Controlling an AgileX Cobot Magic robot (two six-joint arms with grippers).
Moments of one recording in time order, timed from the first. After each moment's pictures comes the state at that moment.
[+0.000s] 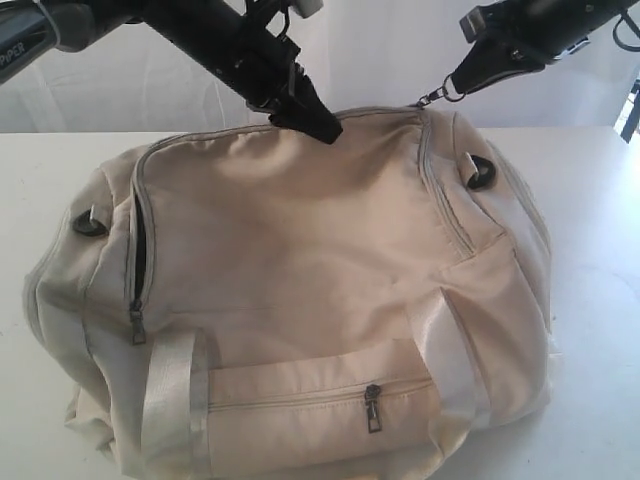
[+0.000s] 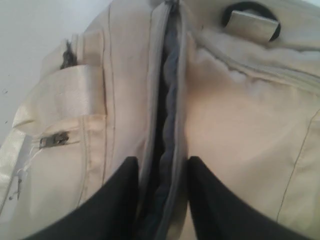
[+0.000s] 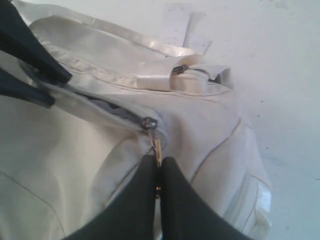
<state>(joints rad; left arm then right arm) -0.27 2.25 -2.30 -0.76 1.30 0.97 -0.12 1.87 -1.82 0.62 1.17 -0.61</state>
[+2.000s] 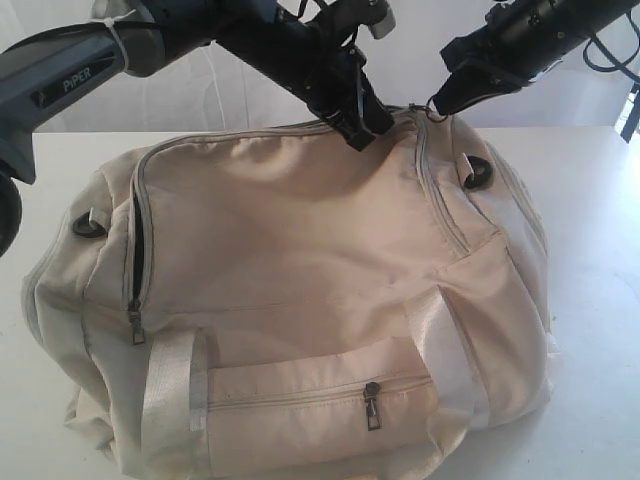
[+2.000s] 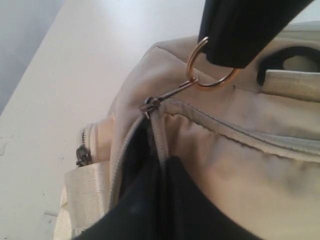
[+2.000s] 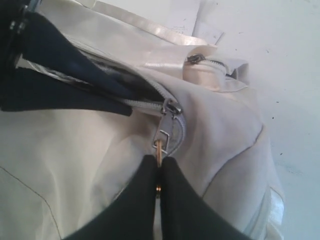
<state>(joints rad) -0.42 2.28 -2.29 -0.62 0.97 1.05 -0.09 1.92 -1.82 0.62 1.17 -0.66</state>
